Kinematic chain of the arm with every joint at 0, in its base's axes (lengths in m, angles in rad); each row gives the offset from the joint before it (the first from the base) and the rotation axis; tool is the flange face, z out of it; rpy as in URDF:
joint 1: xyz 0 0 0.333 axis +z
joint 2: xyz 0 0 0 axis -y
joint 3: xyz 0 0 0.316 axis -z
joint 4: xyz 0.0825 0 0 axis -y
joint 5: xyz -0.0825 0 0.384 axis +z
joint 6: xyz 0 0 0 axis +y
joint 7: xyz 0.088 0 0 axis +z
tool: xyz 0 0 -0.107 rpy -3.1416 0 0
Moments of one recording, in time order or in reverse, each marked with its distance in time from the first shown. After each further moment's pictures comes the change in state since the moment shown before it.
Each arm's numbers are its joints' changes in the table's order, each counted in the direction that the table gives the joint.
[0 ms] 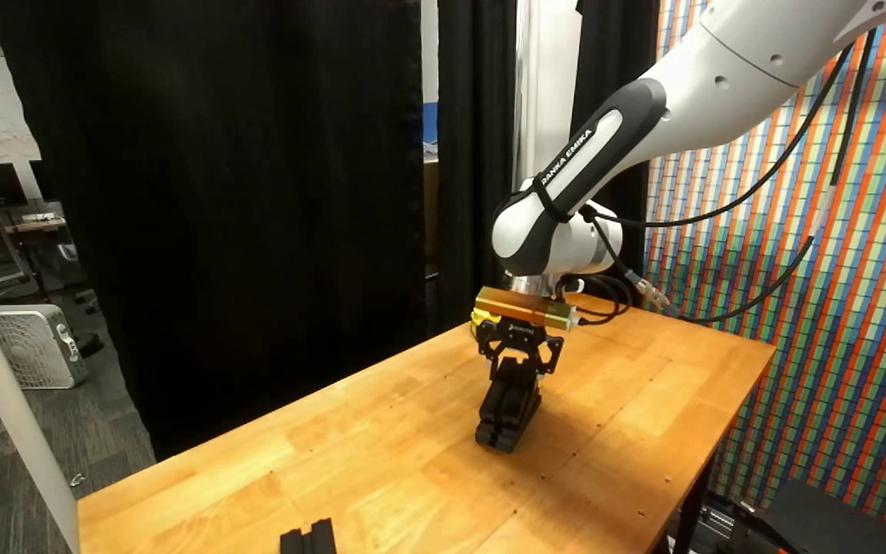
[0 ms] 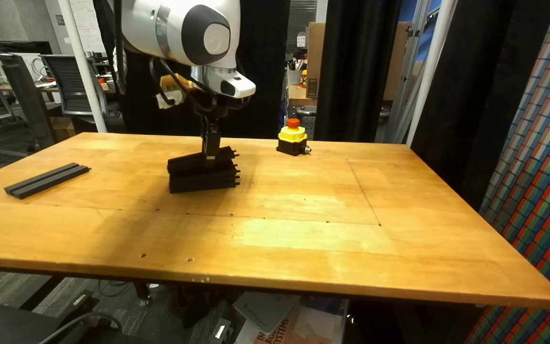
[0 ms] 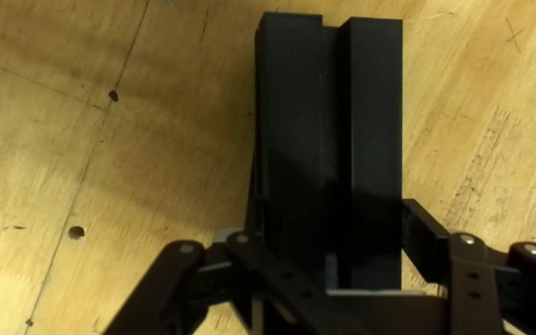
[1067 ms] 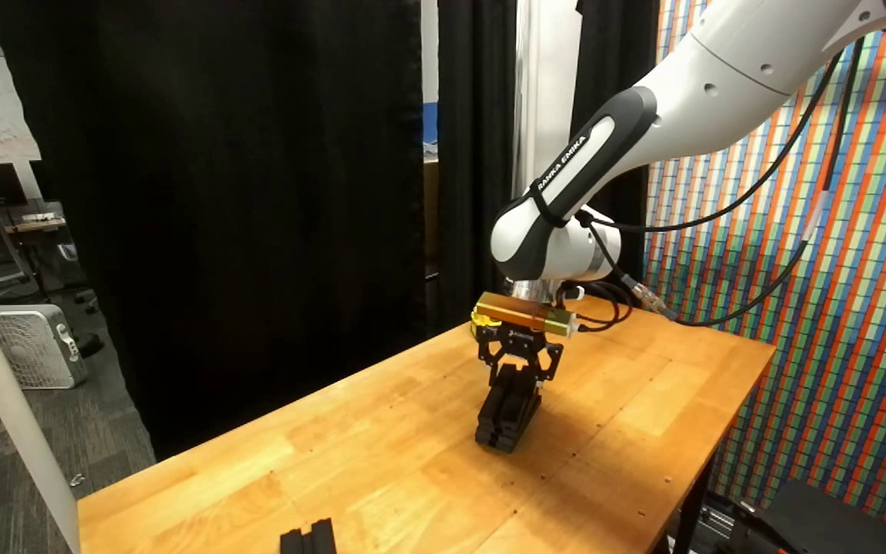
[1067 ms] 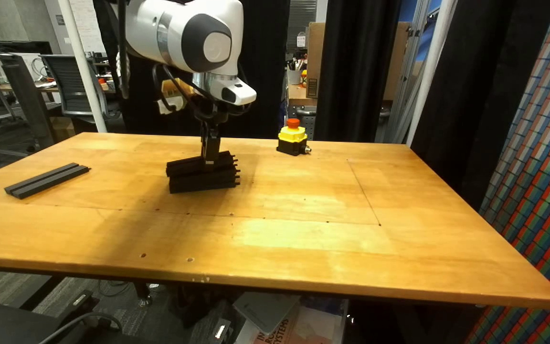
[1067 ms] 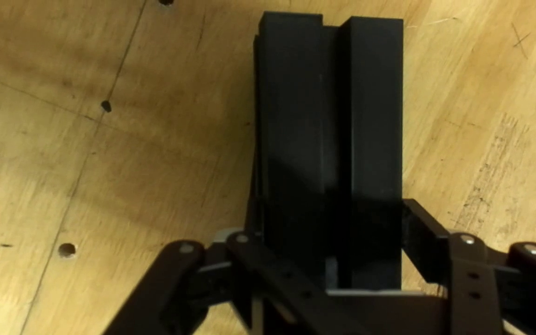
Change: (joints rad) arm -0.001 -0.023 0.001 0.000 0.049 -0.010 0.037
